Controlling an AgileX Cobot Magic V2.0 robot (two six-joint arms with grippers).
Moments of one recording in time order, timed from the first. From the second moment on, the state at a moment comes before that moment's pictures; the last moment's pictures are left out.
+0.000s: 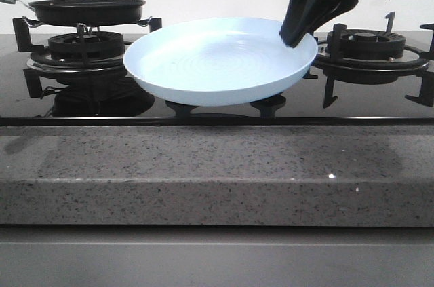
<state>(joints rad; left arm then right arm) 0.23 1.68 -1.30 -1.14 0.65 0.49 0.34 1.62 -1.34 0.33 0.76 -0.15</state>
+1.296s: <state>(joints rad) 0.23 1.73 -1.35 -1.41 0.72 0.58 0.34 1.62 -1.34 0.33 0.76 -0.15</state>
